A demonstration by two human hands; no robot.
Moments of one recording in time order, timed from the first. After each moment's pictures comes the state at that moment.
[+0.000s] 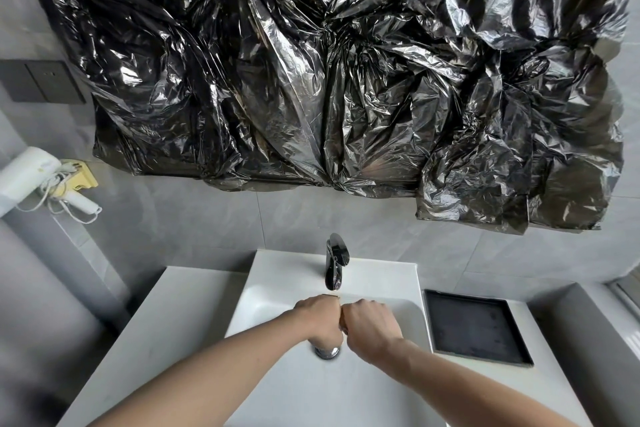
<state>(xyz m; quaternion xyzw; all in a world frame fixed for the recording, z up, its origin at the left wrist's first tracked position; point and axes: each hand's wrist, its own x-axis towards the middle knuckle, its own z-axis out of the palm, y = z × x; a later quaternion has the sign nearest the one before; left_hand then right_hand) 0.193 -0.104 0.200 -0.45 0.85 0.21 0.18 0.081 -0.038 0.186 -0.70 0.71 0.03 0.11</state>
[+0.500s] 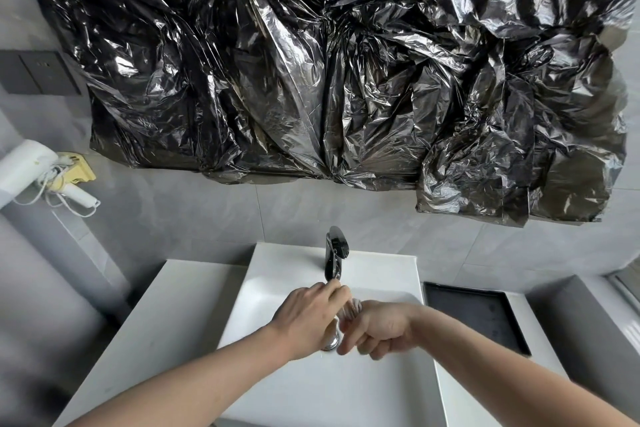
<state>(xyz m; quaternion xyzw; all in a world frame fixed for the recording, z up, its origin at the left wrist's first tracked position) 0.230 -0.099 0.178 -0.27 0.96 0.02 -0.06 0.058 -0.036 0.214 -0.42 0.58 -0.10 0.69</state>
